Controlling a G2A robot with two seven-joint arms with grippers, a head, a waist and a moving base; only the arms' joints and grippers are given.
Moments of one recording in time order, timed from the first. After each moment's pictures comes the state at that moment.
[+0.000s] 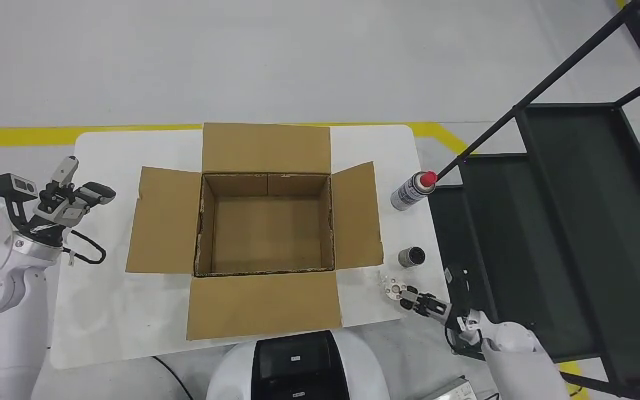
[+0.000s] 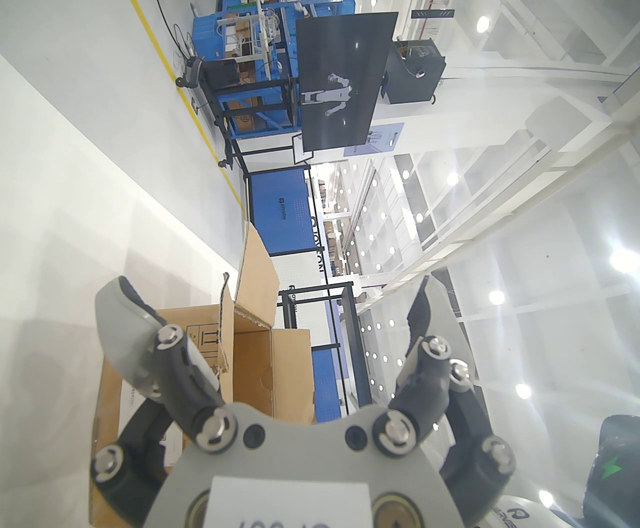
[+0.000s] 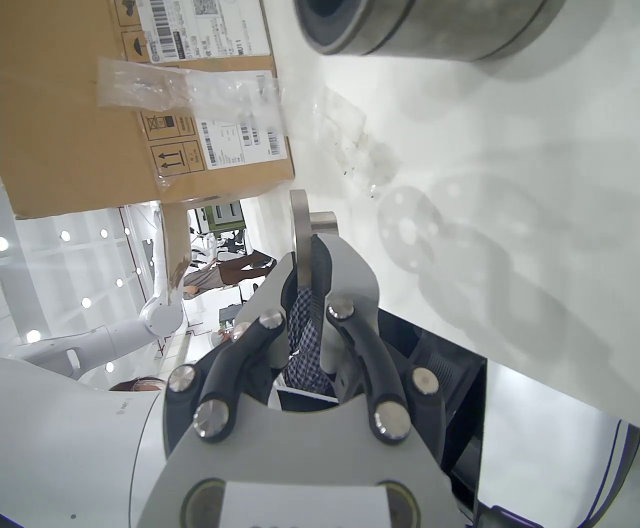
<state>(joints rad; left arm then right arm) 1.29 -0.97 -1.71 -1.27 -0.54 -0.36 -0.81 -1.67 -1.17 1.67 -1.05 0.20 -0.72 1.09</state>
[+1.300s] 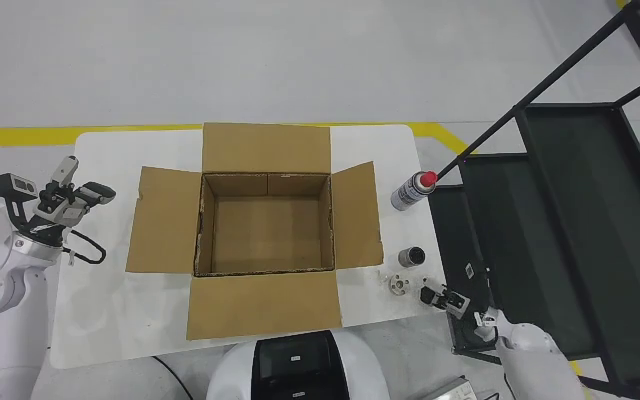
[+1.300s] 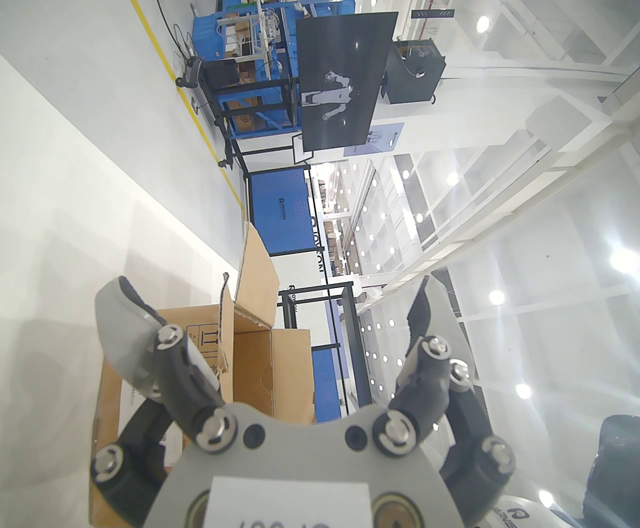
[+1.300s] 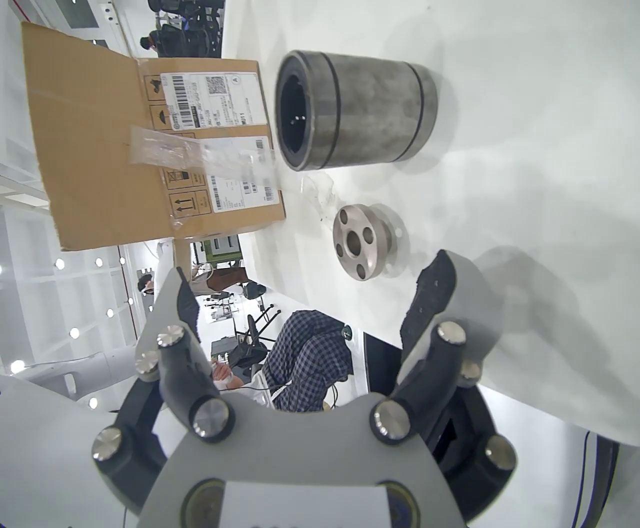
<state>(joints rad) 1.29 -0.97 -1.71 -1.27 -0.54 -0.36 -0.81 -1.68 -1.11 1.70 -1.03 0.29 -0.77 1.05</state>
